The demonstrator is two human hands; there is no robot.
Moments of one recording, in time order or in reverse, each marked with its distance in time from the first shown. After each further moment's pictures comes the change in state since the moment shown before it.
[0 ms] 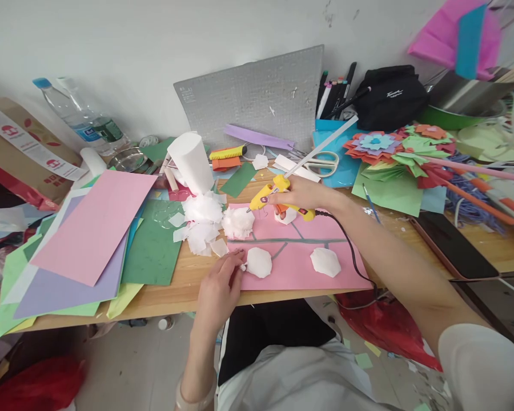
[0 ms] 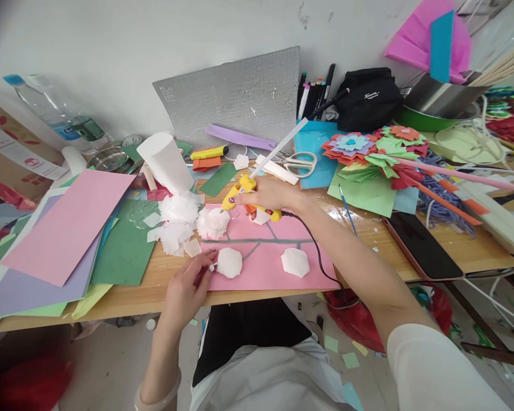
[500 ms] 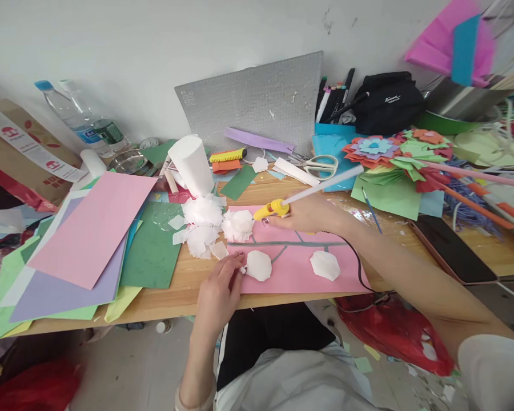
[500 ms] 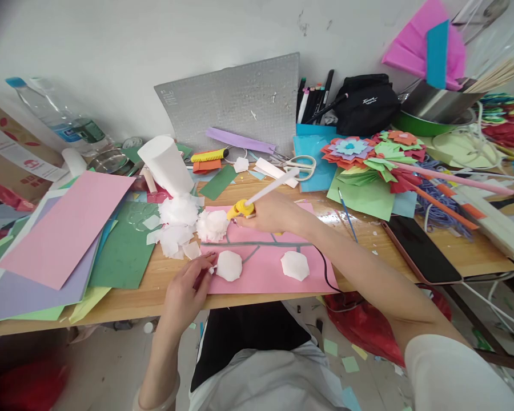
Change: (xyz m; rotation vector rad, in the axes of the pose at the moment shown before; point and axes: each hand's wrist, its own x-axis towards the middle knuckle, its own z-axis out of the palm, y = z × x) left_hand -0.001 -0.002 0.002 -0.004 0.011 -0.006; right_hand -0.017 -0.004 0.015 -0.374 0.130 -0.003
